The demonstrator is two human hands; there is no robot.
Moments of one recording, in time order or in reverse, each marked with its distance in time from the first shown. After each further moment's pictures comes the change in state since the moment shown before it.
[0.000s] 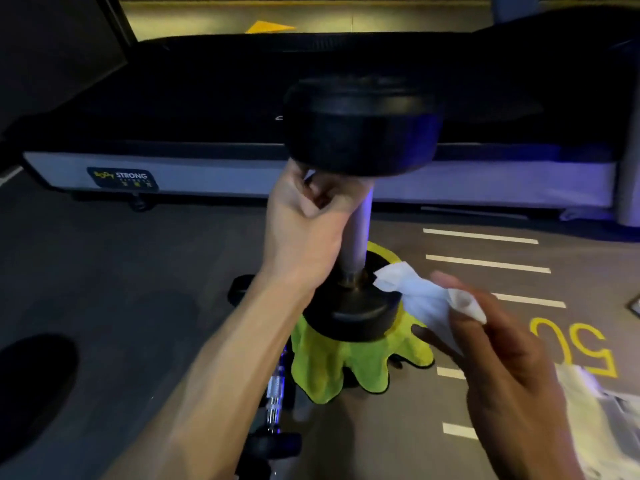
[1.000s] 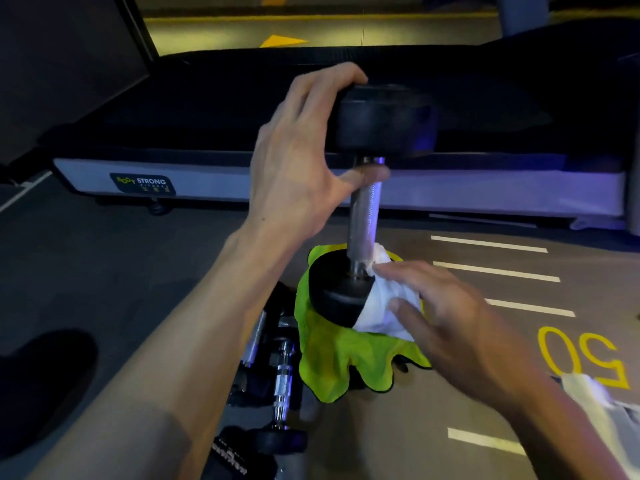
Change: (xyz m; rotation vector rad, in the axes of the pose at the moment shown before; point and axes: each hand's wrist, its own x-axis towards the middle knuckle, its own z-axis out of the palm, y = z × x) left_hand 0.030 0.055 -0.012 0.934 -0.101 0.546; right_hand 0.052 -0.002 0.002 -0.821 -0.544 -0.456
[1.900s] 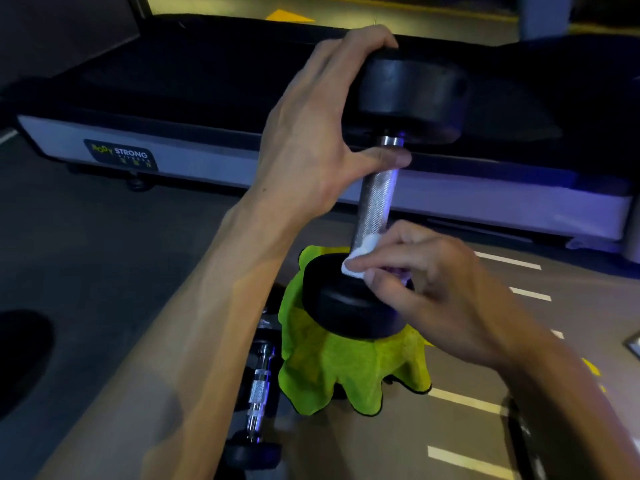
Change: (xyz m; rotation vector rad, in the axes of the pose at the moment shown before) left_hand 0.025 -0.028 0.022 -0.054 -0.030 0.009; right_hand 0.066 0.002 -0.012 0.045 -0.122 -0.129
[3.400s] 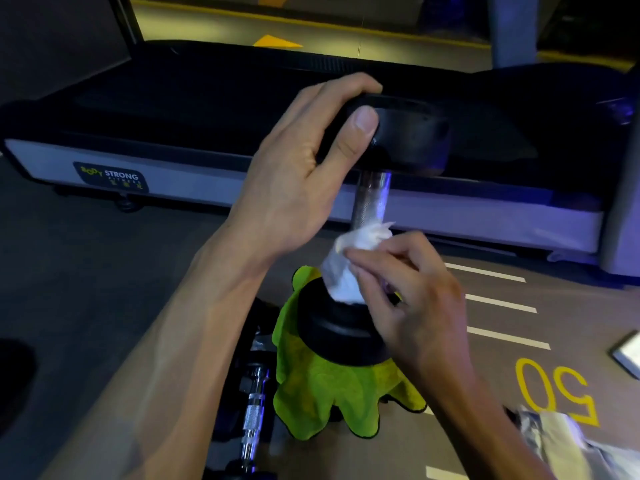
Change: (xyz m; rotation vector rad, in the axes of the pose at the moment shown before) left_hand -0.008 0.004 -0.019 -0.239 -0.054 -0.049; right_hand 0.003 -0.005 0.041 -0.224 0.579 -0.040
